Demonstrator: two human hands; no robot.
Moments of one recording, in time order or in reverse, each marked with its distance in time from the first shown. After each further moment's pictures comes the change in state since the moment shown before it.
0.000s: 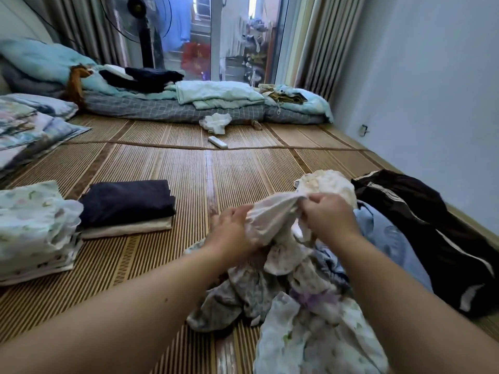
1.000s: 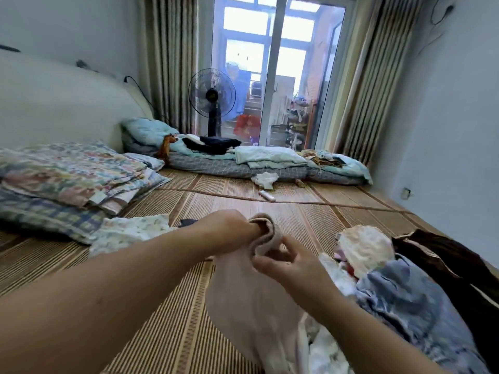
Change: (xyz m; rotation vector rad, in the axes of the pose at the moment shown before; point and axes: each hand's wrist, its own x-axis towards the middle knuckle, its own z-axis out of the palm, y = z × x) left_hand -0.155 0.035 -0.212 0.168 0.033 -0.107; right_hand -0.162 -0.138 0.003 0.477 -0.415 -0.222
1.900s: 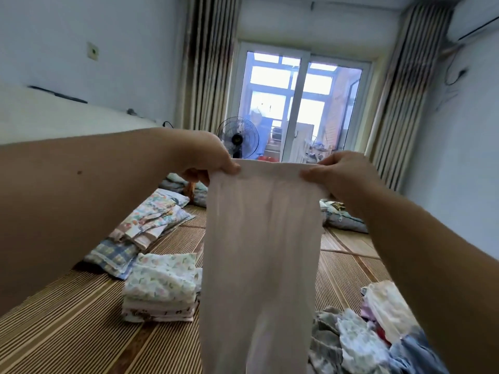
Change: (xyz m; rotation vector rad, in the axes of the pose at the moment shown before) left_hand -0.021 -0.019 -0.205 -0.184 0.246 -0.058; right_hand 0.082 -0.186 -0.052 -0.080 0.339 -0.268
